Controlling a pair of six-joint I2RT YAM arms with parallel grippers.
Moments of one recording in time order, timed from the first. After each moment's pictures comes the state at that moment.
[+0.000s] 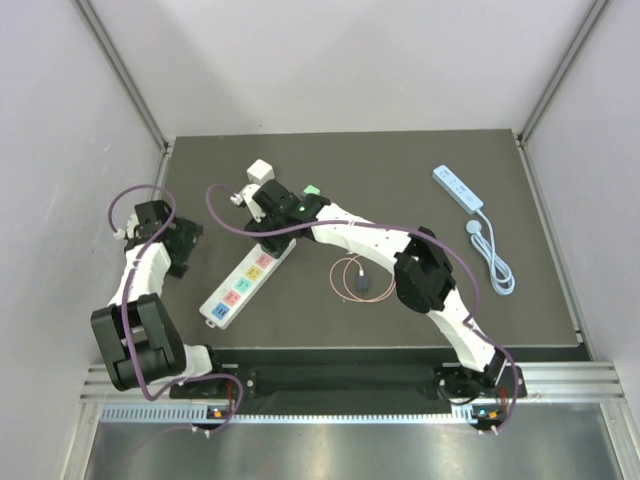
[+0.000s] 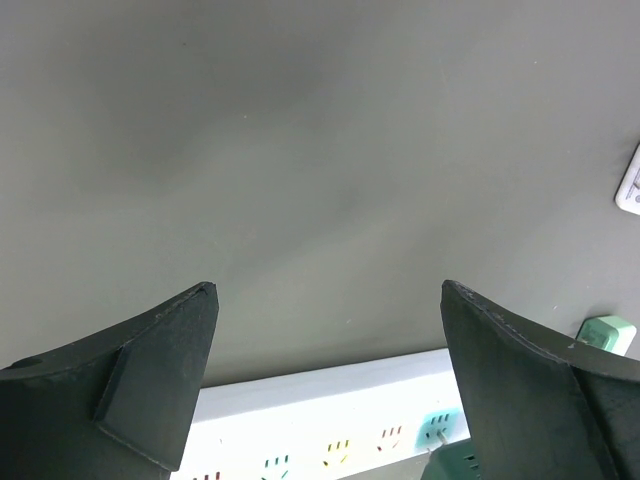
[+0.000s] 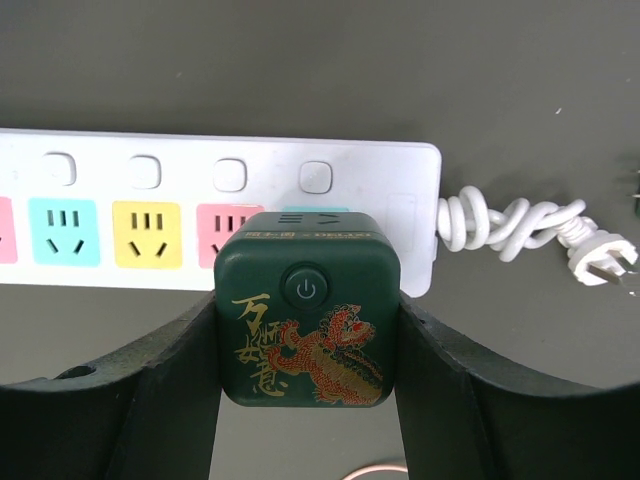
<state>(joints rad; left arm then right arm) 0.32 1.34 0.85 -0.45 -0.04 -0.89 0.99 2.30 2.12 -0.68 0.02 -0.04</state>
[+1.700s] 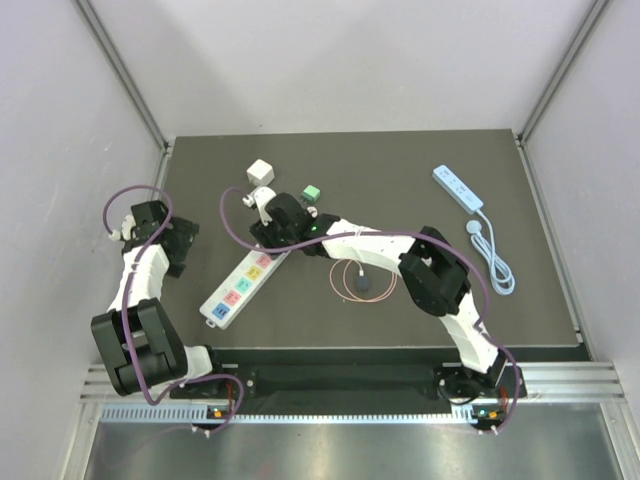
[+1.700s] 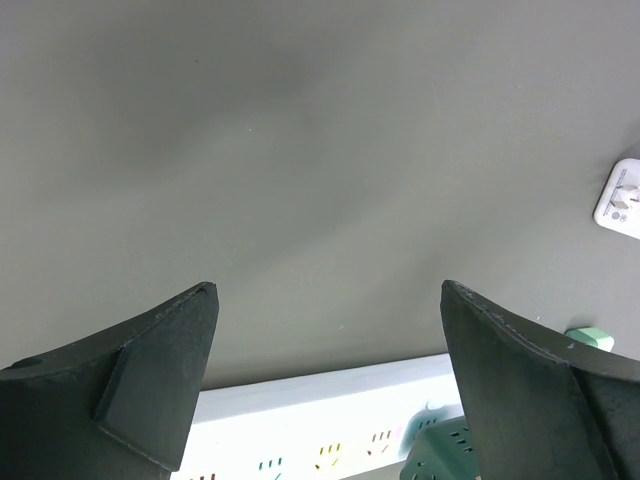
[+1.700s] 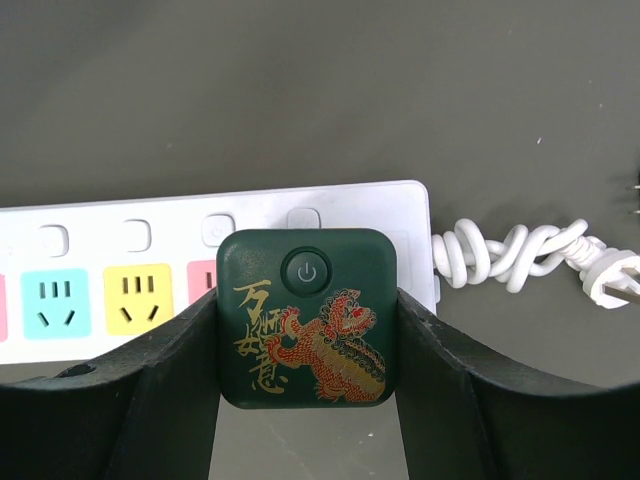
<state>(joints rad) 0.34 1.32 0.85 -0.45 -0.05 -0.91 0.99 2.19 1.75 -0.23 0.07 0.05</state>
